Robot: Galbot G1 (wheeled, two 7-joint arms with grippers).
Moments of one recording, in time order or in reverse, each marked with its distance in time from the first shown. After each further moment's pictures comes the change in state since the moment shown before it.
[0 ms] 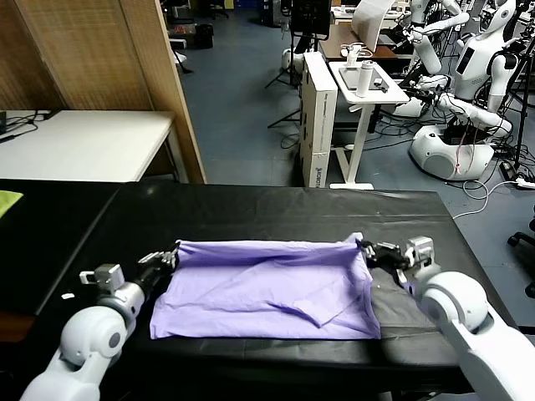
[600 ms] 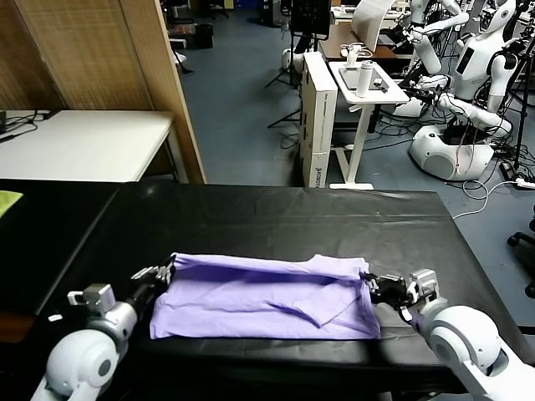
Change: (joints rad) left arm 0.165 -0.031 -0.076 -0.104 0.028 -0.012 0.006; right arm -0.111 0.001 0.016 0.050 -0.029 -0.014 0.005
